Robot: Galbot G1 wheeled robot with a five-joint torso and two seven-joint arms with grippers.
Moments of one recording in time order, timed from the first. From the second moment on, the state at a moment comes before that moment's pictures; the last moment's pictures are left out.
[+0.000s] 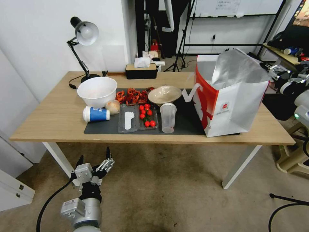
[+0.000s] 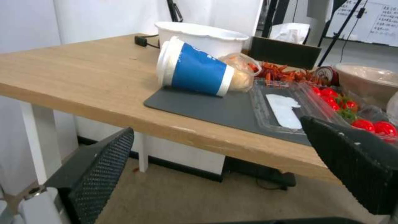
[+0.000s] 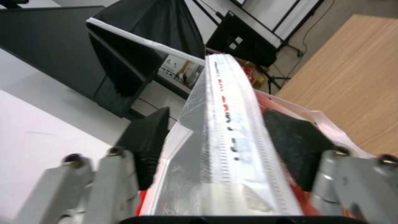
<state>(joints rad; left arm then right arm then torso) 1.82 -1.40 -0.39 -2.28 -0.26 -0.07 -0.40 -0.98 0.68 0.78 1.88 1.97 -0.28 0.40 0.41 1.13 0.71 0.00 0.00</state>
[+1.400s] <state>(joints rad) 1.84 -1.39 -0.40 -2.32 -0.27 -0.11 -0.37 -1.38 0.61 0.96 2.12 1.18 0.00 -0.03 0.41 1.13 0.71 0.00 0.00</state>
